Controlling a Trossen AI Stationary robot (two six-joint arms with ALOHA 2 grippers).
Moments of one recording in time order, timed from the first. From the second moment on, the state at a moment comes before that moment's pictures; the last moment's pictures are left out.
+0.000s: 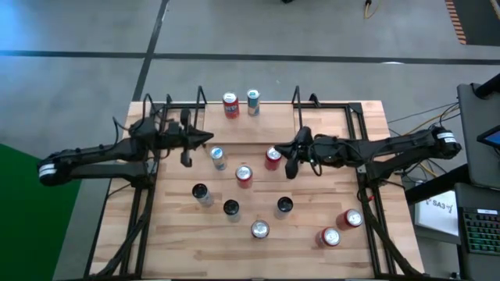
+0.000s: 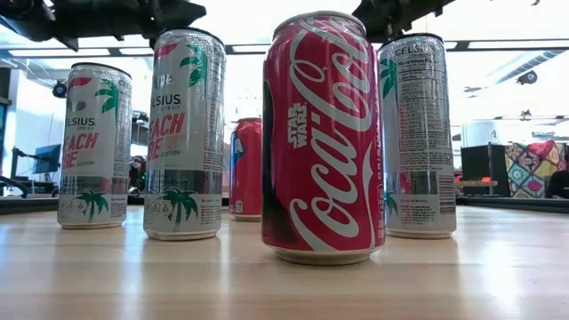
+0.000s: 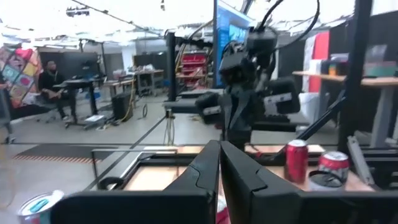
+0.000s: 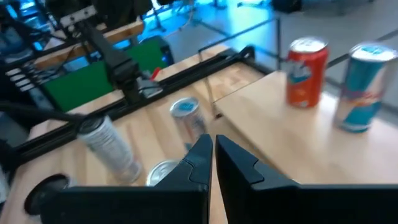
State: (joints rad) left arm 0.33 0.74 0.46 0.43 0.25 0.02; right arm 0.06 1.20 0.86 0.03 0.36 0.40
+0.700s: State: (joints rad) left arm 0.31 0.73 0.47 0.43 0.25 0.00; right arm 0.10 1.31 0.93 -0.18 0.11 0.72
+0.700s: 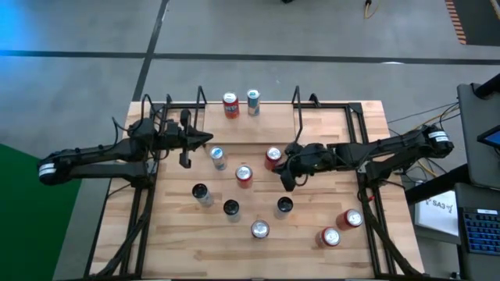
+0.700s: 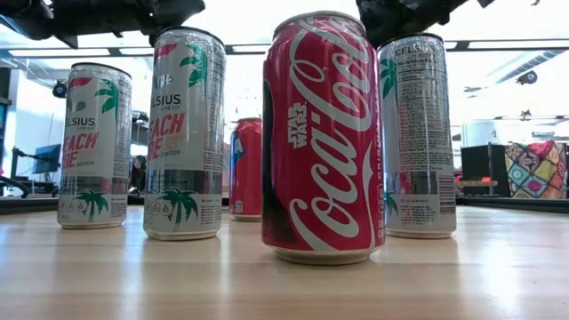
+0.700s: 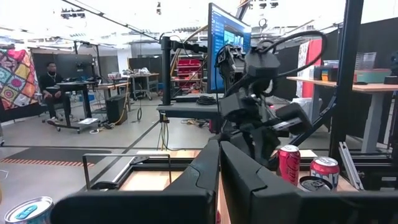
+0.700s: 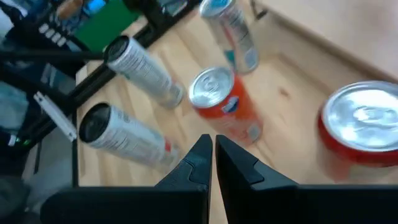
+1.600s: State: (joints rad) left arm 0.31 0.74 0.47 0.42 0.25 -0.03; right arm 0.14 1.67 1.62 -1.38 0.07 0.84
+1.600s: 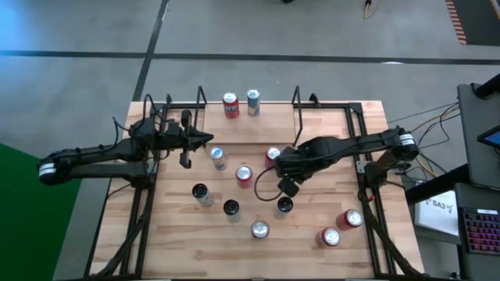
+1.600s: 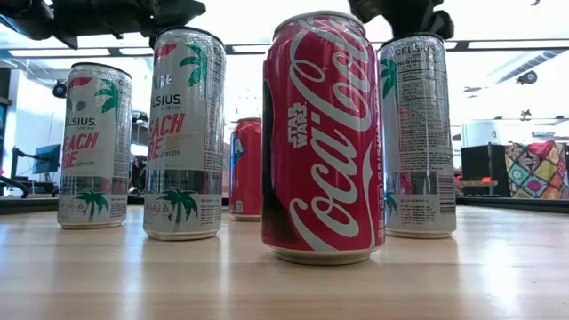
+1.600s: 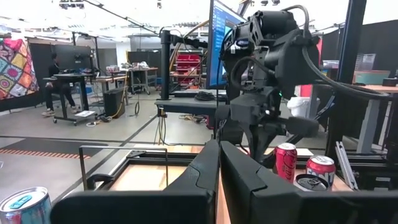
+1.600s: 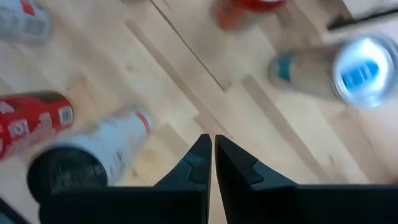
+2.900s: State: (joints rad) left arm 0.31 0.74 0.47 0.41 0.25 -0.06; right arm 0.66 1.21 1.10 -1.28 -0.25 1.86
